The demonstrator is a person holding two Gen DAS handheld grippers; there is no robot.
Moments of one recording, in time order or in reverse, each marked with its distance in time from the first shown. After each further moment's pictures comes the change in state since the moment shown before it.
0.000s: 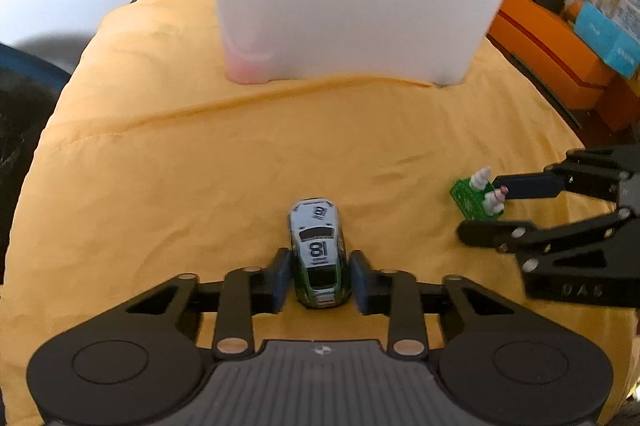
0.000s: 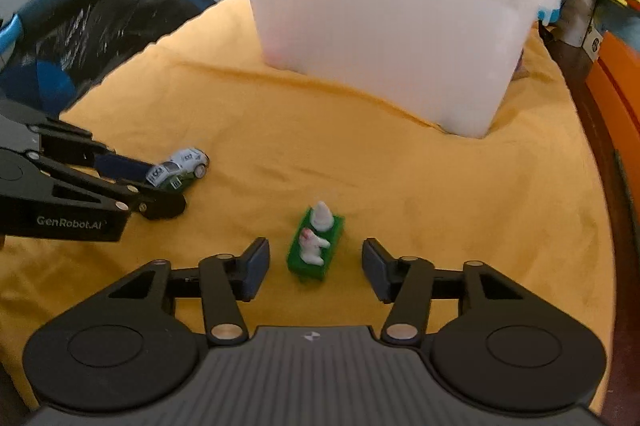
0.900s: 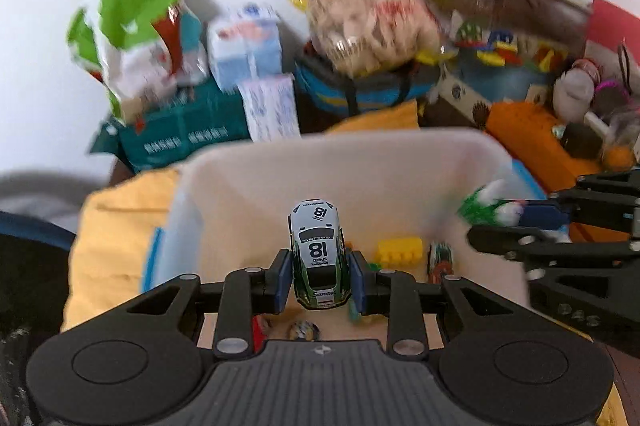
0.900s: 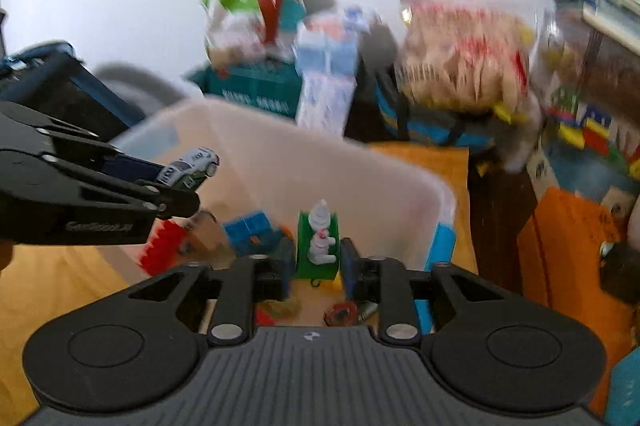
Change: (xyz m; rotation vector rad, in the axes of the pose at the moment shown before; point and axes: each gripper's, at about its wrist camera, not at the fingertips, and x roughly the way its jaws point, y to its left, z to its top) left arm 0.015 -0.017 0.212 0.107 -0.178 0.047; right arm -0.006 -0.099 0.167 0.009 -0.172 -0.163
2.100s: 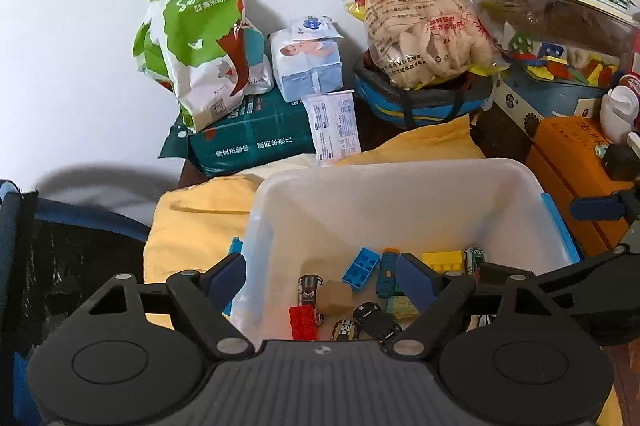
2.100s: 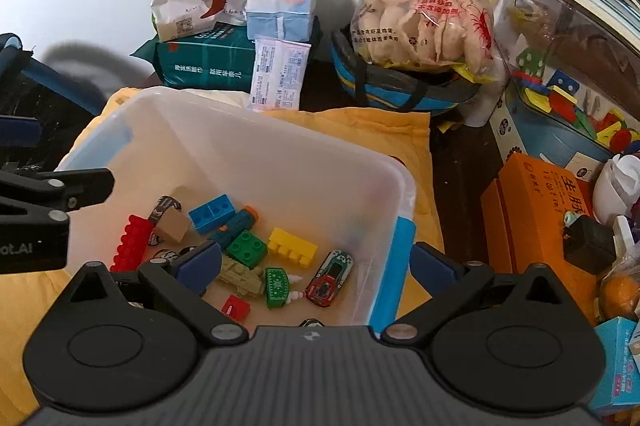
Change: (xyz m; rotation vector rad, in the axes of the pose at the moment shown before) left arm -0.051 -0.006 0.030 -0.029 0.009 0.210; right arm 0.001 -0.011 0.038 0.071 0.158 -0.116
